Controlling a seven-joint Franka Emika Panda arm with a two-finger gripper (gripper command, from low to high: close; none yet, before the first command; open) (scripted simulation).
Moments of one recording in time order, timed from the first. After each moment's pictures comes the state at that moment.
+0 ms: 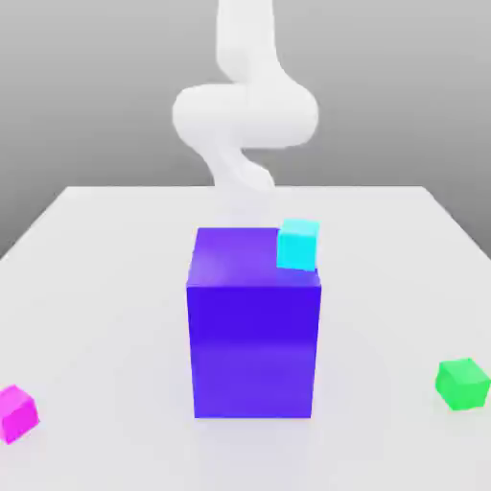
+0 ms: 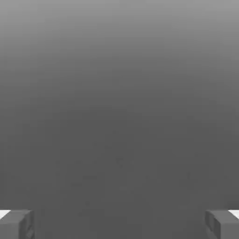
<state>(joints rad) -0.01 -0.71 -0.04 -2.31 0.01 2.33 0.79</state>
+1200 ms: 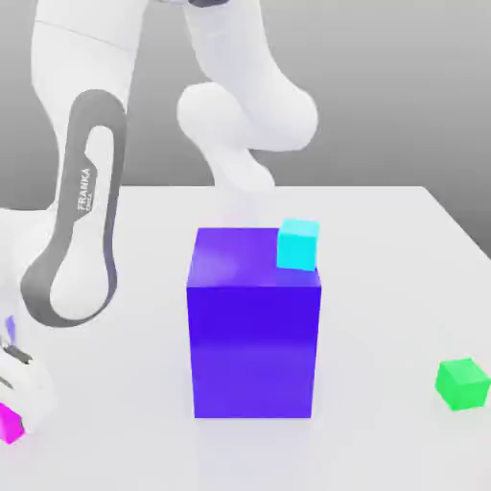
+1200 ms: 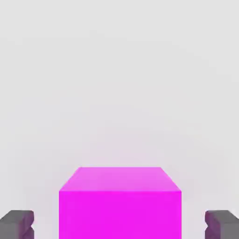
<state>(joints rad) -0.37 0.49 -0.26 -2.33 0.35 2.79 0.44</state>
